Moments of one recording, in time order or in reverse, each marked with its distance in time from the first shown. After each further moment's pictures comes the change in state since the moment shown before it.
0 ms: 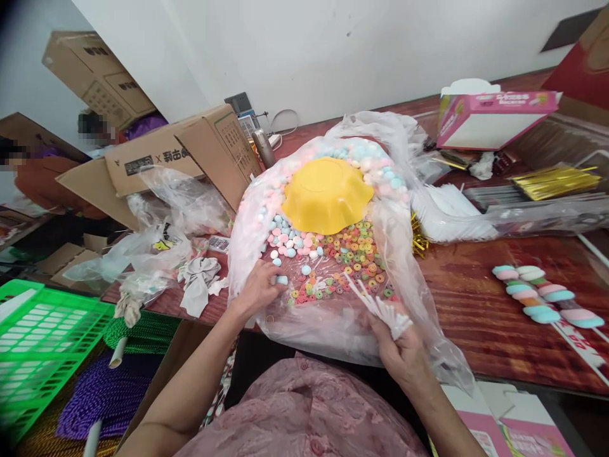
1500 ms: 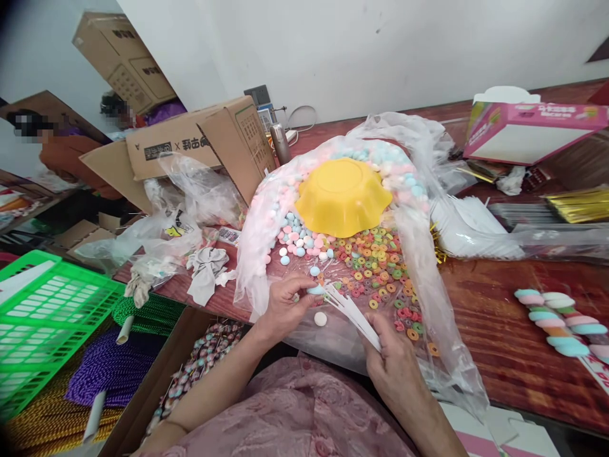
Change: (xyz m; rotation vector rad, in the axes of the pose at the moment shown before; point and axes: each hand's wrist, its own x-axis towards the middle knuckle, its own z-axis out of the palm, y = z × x) left_hand -0.023 0.066 0.026 -0.734 0.393 0.194; right_hand 0.005 -0.045 0.001 -0.199 -0.260 -0.052
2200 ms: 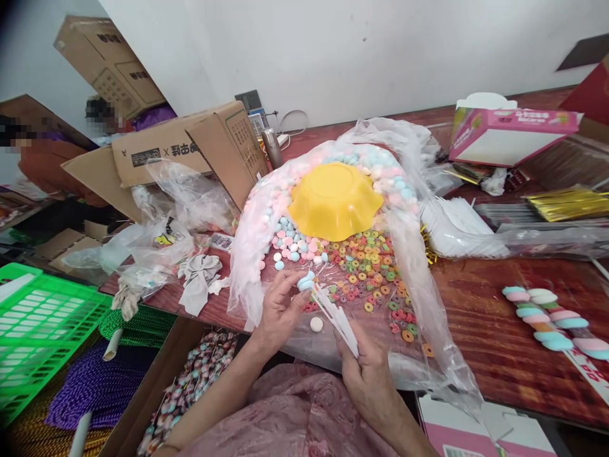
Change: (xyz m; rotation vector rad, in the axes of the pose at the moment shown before) left_hand -0.002 0.004 0.002 -0.077 0.091 -0.065; right_hand -0.002 -0.021 0.031 0.207 0.097 -0.006
